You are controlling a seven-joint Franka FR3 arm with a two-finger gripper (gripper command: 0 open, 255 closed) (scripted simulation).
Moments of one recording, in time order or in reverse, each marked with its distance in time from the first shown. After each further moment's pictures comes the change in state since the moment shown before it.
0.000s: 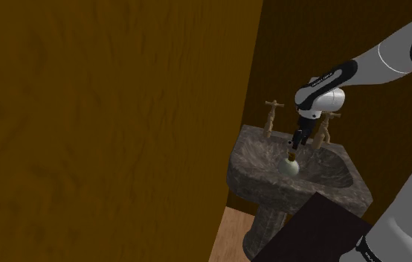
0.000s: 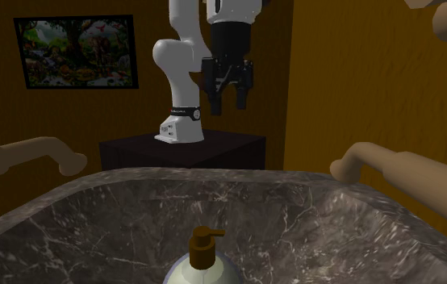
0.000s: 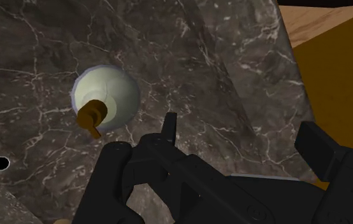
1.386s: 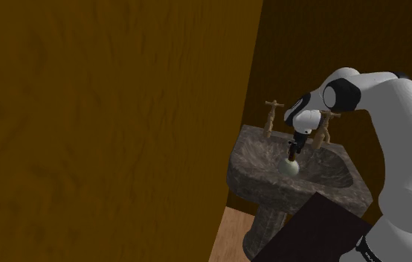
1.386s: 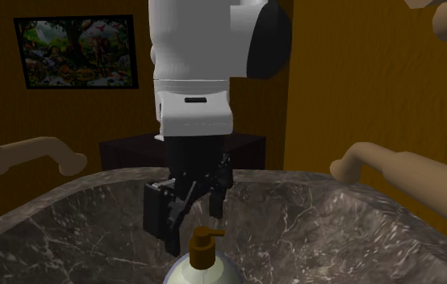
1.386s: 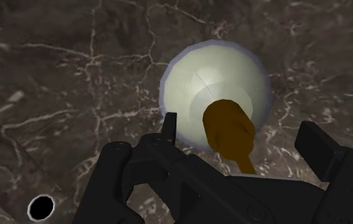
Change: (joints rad) arm -0.310 0.728 0.110 0.615 0.316 0.058 -0.350
